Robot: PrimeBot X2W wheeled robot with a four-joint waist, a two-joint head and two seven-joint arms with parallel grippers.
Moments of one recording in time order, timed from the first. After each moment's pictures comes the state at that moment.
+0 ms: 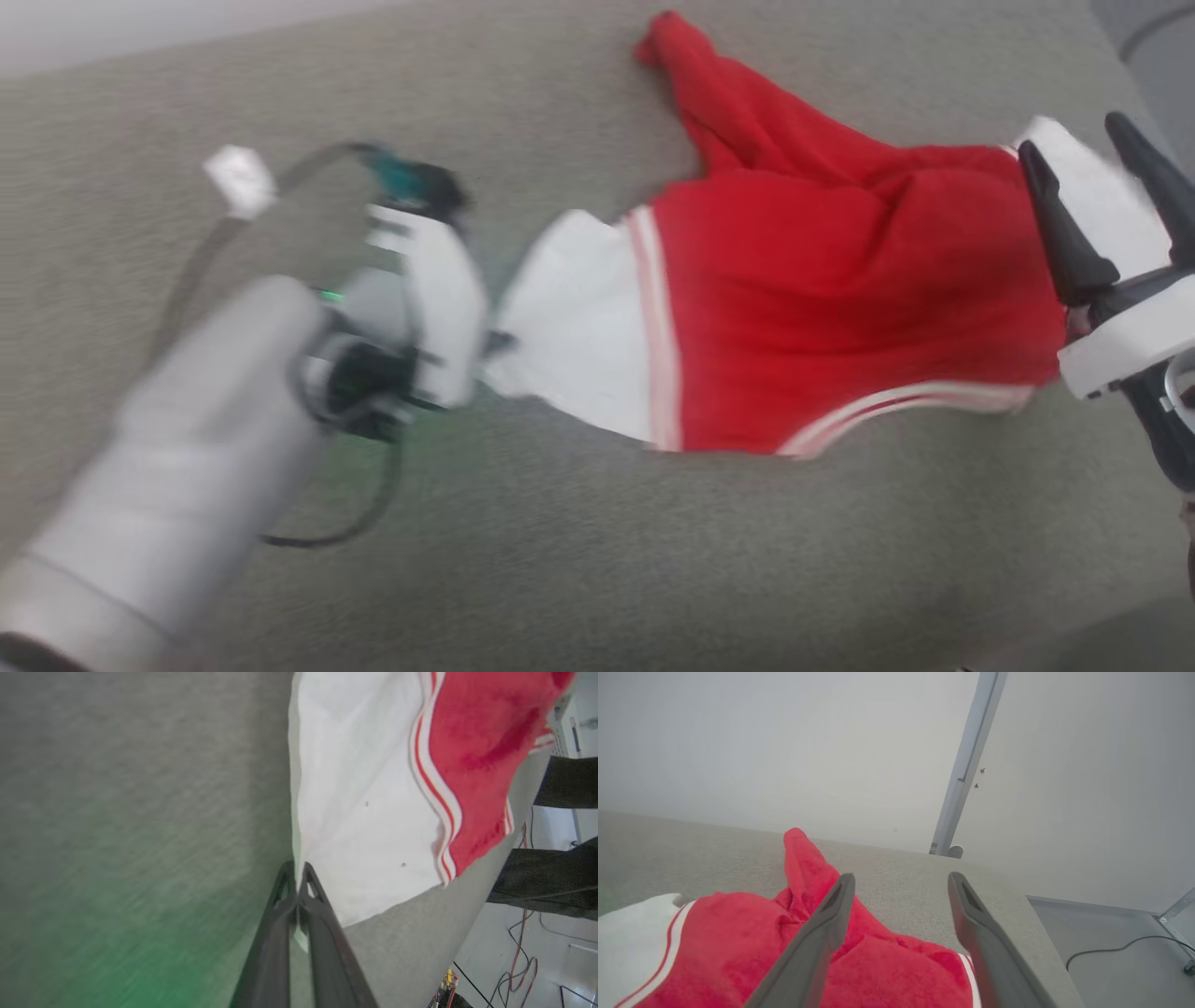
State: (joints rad) left arm -0.93 0.40 -0.83 0.55 -1.13 -0.04 0.76; right arm -0.48 -0.49 0.16 0.16 0.46 0.13 -0.08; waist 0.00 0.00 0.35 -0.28
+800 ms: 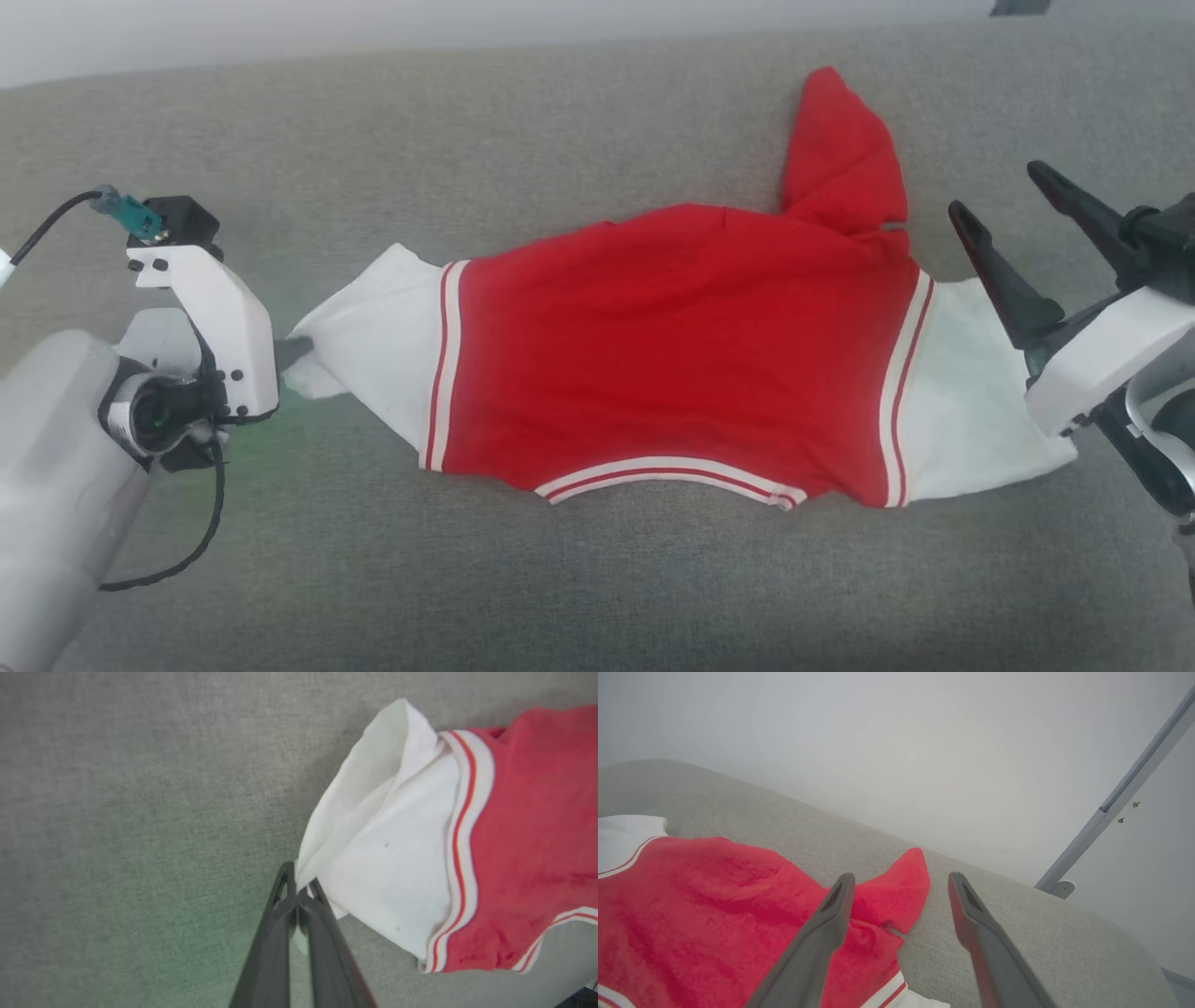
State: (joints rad) left arm -0.84 0.61 -0.71 0.67 -1.17 -0.03 0.62; right arm -0.47 -0.56 0.29 0.08 0.48 0.13 0.07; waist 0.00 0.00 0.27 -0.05
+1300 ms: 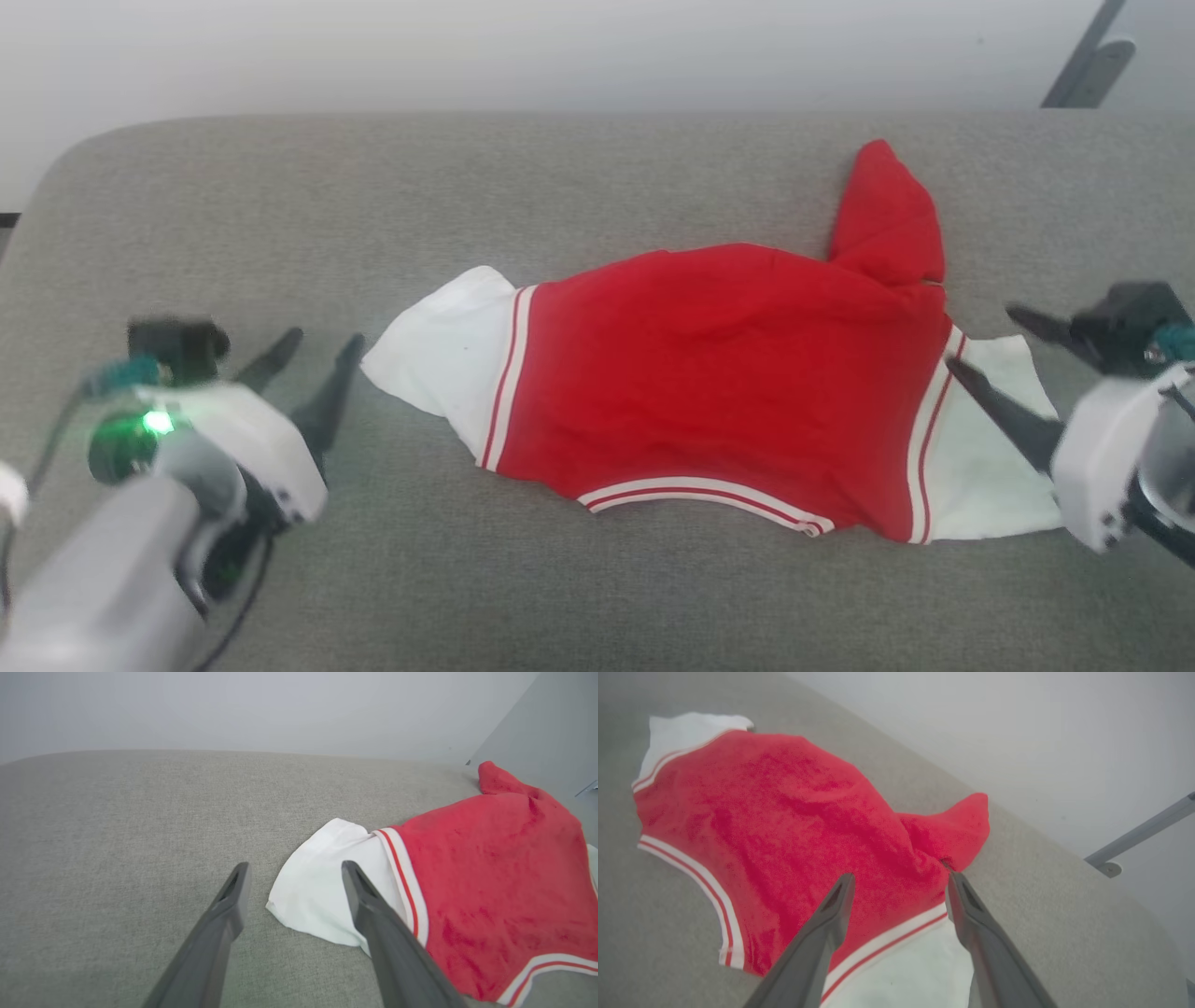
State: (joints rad) left arm -0.58 0.60 -0.66 0.51 -1.01 -0.06 -0.07; right arm -0.41 -0.78 0.48 0.00 0.62 0.13 0.26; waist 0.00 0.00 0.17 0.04
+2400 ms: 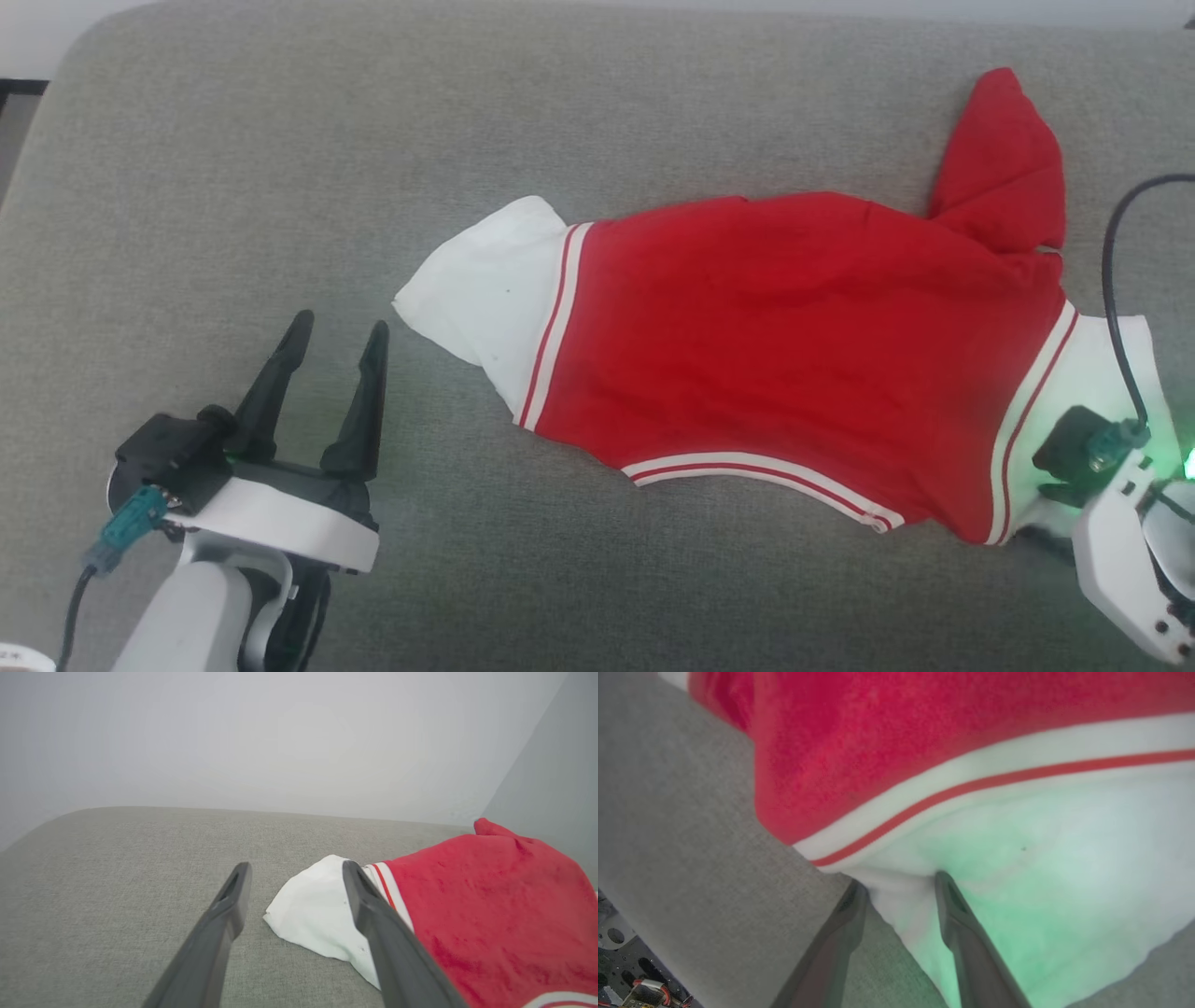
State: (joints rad) left arm -0.21 0.32 -0.18 0.11 -0.50 -0.07 -0.26; right arm -0.60 -1.07 1.07 0.03 0.78 0.14 0.44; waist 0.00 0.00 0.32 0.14
